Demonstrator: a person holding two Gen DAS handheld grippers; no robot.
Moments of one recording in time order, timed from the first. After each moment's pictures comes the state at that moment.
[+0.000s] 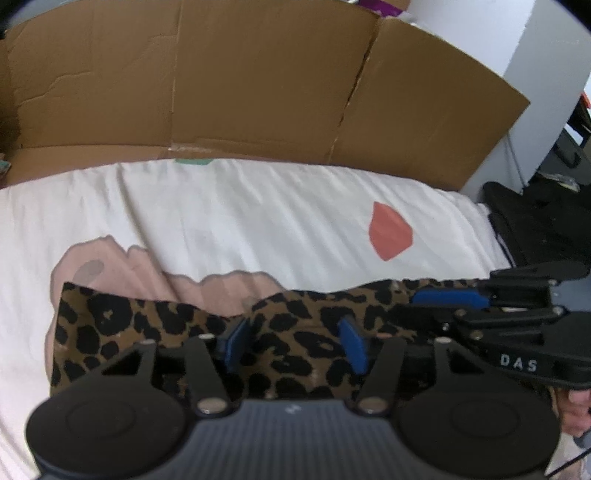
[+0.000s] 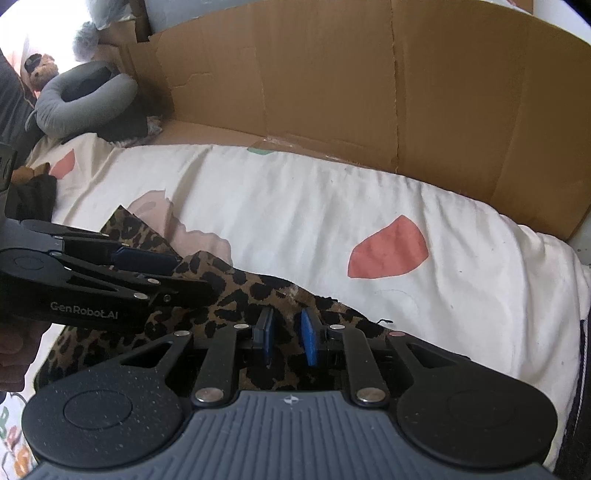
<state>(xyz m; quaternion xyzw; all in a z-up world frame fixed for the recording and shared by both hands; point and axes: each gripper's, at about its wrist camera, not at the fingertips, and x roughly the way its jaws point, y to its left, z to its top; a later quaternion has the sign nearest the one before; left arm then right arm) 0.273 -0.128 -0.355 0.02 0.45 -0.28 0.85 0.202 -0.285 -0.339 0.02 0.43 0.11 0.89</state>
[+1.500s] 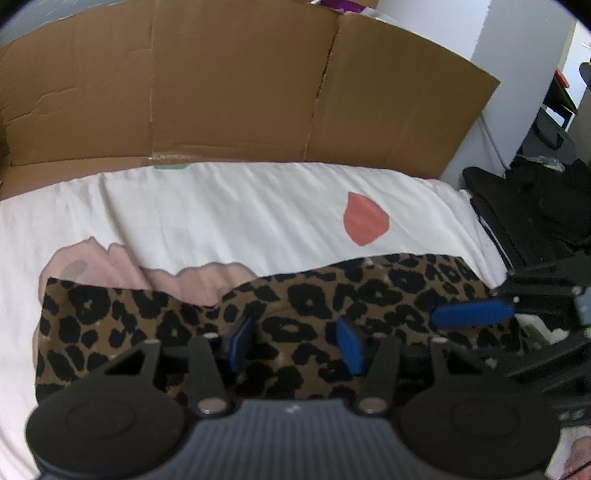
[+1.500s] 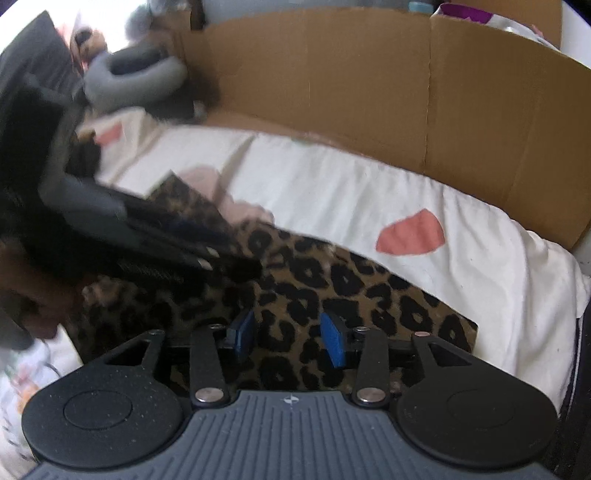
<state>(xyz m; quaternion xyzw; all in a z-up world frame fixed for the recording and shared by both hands) 0.248 -0.136 -0.352 0.04 0.42 -0.30 0.85 0.159 -0.279 -0.333 -0.03 0.42 0.16 0.89</state>
